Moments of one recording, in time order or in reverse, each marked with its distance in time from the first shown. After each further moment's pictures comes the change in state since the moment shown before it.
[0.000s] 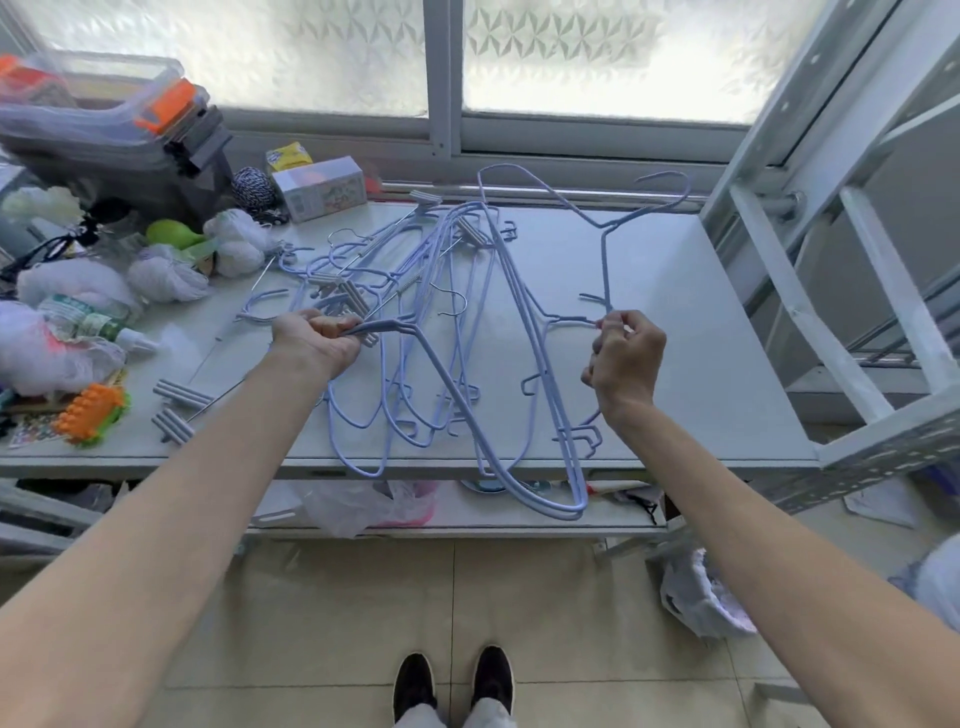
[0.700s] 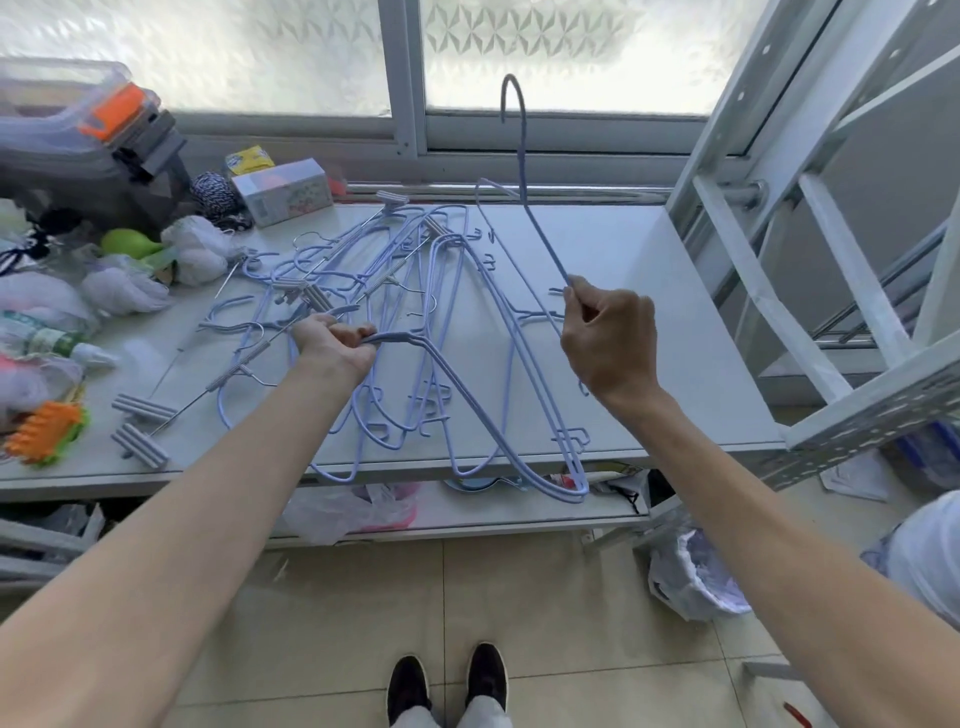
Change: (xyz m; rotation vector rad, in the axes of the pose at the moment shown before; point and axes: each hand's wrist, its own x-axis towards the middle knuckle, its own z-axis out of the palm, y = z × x) left_hand 0.011 -0.053 0.008 0.140 0.002 0.034; right_hand -0.013 -0.043 -0.031 -0.688 -0.081 -0.652
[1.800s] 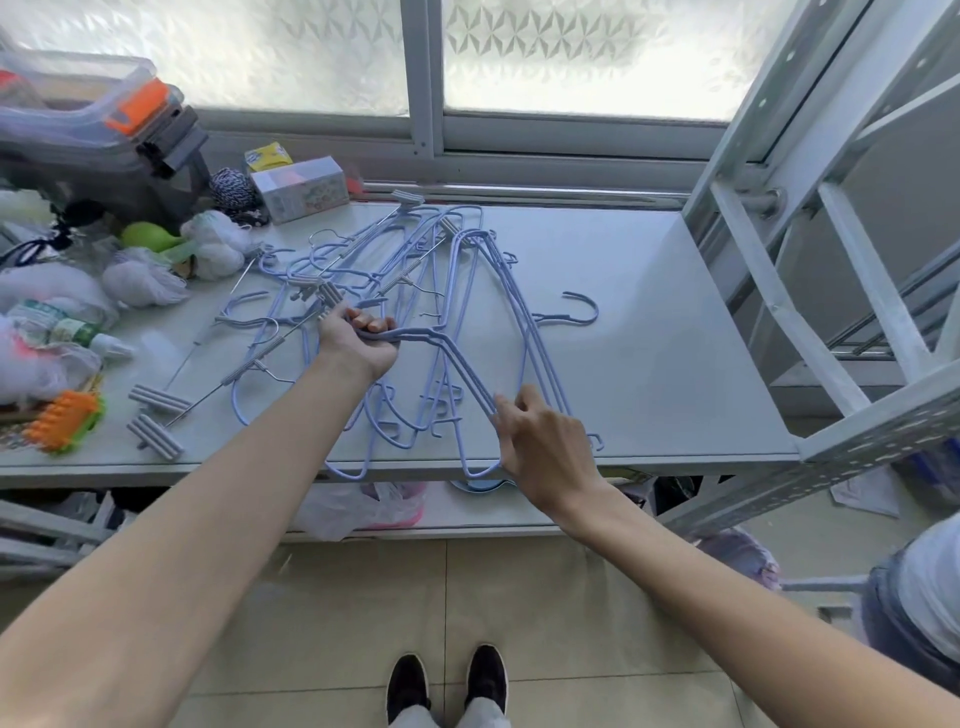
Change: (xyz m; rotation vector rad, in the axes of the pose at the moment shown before) left_hand 0.010 -0.002 -0.002 -0.064 -0.117 -0.114; right_hand -0.088 -0.029 0.039 -0.402 -0.446 -0.256
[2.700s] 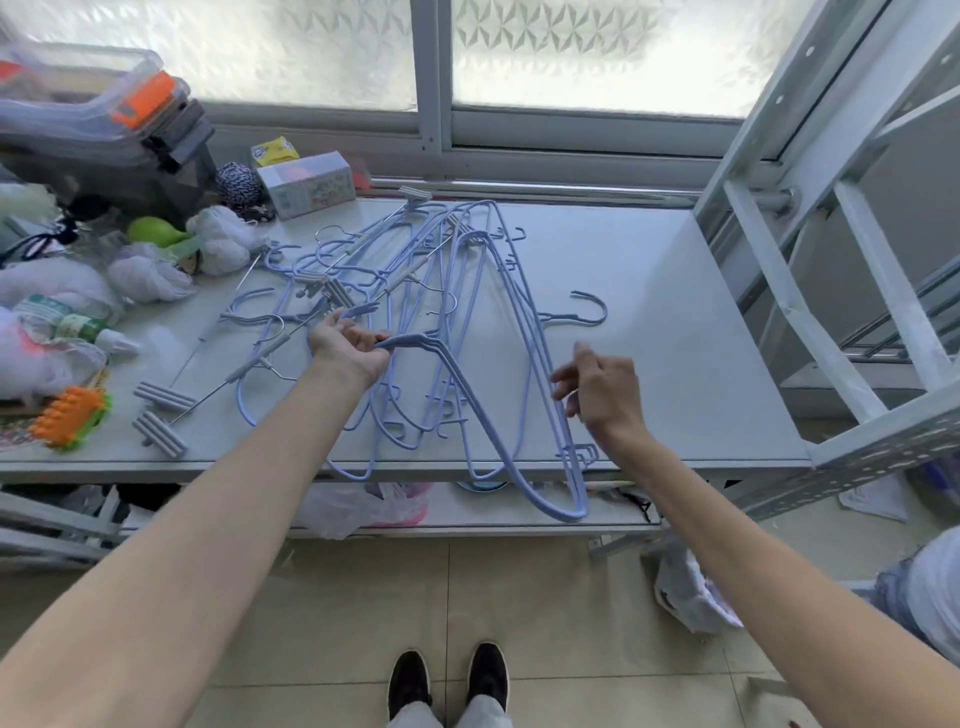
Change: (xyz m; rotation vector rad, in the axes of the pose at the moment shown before) left_hand -0.003 0.008 -0.009 0.009 0.059 0.068; right_hand 0.043 0.060 0.006 1.039 0.106 0.654
